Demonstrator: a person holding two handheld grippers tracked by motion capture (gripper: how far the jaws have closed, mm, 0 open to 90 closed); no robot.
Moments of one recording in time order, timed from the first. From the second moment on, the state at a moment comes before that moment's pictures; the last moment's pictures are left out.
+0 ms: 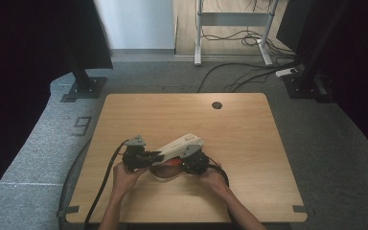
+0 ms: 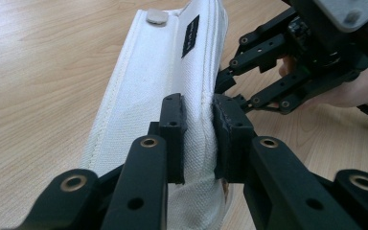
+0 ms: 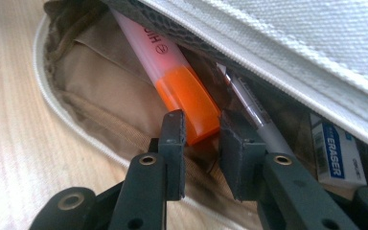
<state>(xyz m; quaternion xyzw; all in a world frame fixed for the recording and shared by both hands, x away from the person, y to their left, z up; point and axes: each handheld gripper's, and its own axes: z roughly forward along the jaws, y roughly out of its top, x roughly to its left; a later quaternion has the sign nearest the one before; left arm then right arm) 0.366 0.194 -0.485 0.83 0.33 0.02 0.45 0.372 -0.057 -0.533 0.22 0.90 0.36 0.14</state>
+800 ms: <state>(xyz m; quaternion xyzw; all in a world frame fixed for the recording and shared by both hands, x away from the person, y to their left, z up) 0.357 0.185 -0.495 0.84 0.32 0.02 0.43 0.361 -0.086 -0.522 0.23 0.89 0.38 0.08</state>
